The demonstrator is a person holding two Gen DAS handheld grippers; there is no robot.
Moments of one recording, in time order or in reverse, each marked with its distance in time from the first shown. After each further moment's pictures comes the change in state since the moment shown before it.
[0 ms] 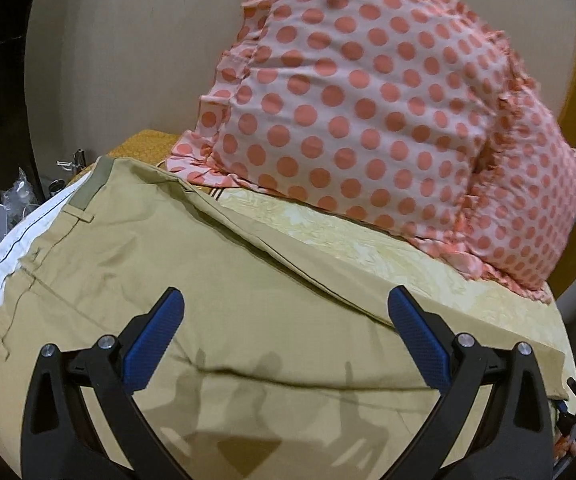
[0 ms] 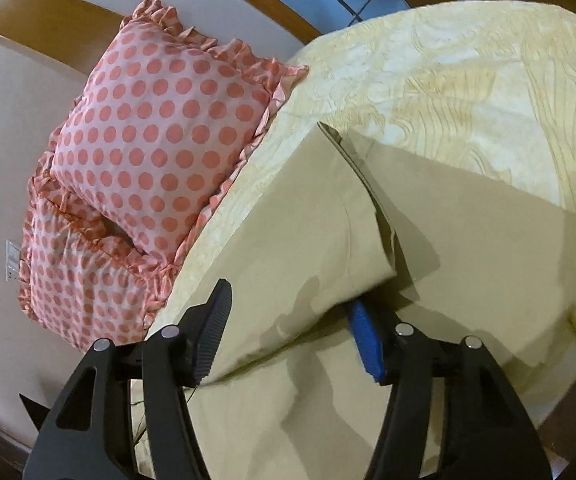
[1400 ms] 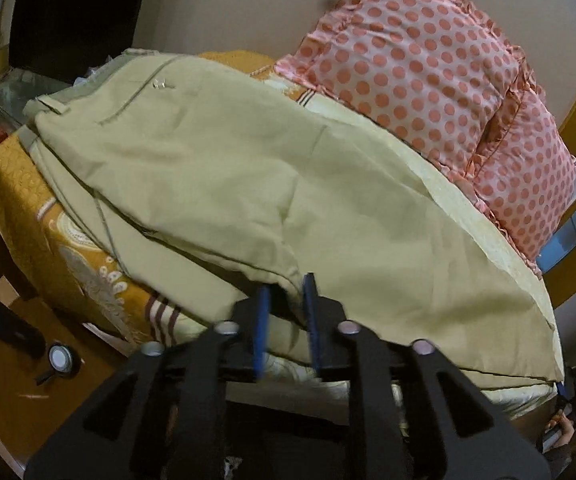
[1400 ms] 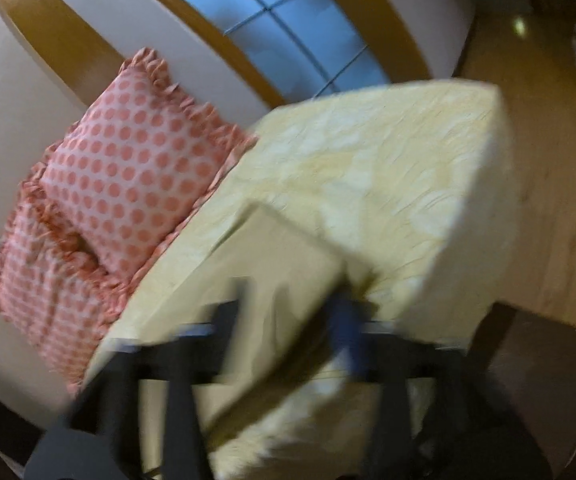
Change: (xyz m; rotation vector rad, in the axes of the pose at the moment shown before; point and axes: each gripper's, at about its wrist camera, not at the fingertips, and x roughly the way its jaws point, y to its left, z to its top) left arm -0.127 0.067 -0.195 -0.200 0.032 0.042; right arm -0.089 -0.052 -0.012 -0.117 -0.258 -0.154
